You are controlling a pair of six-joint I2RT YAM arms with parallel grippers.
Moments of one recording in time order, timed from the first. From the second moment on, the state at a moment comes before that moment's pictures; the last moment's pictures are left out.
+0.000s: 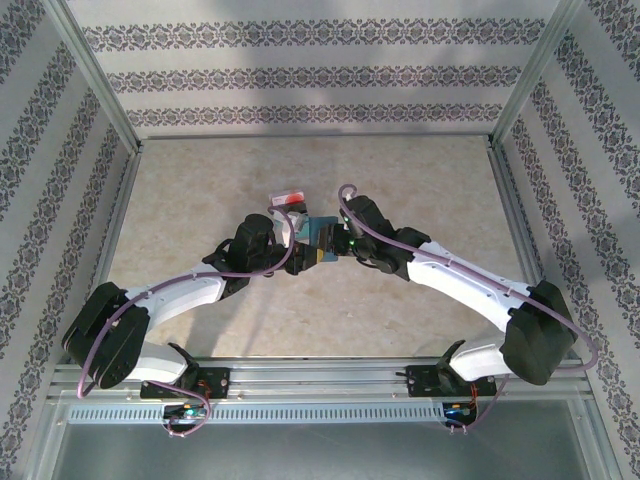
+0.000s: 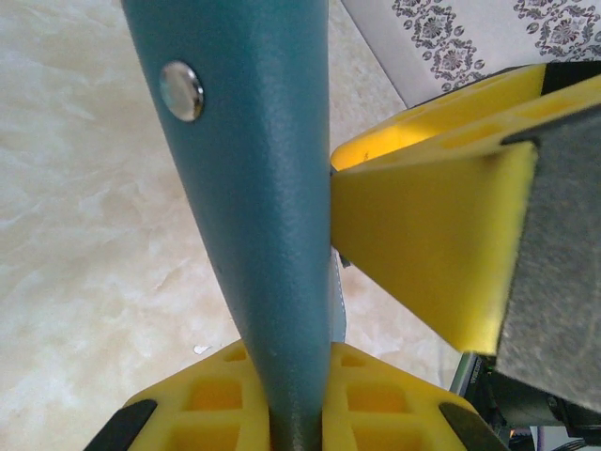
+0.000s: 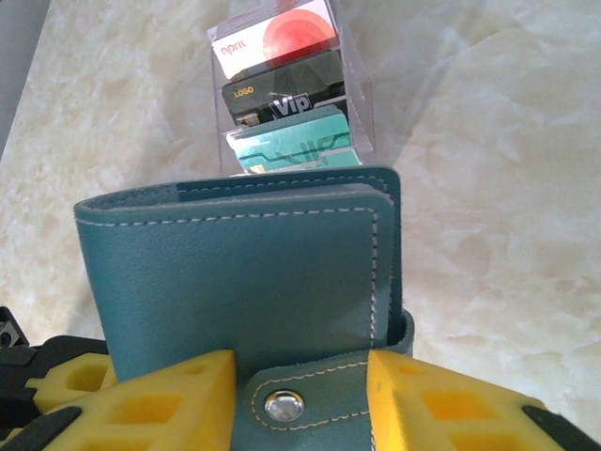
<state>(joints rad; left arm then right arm) -0.61 1.38 0.70 0.19 0.47 -0.53 0.75 1.38 1.02 -0.39 0.02 0.71</state>
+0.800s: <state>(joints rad) -0.61 1.36 0.70 0.19 0.42 -0.53 0.68 1.30 0.94 -0.39 0.02 0.69</state>
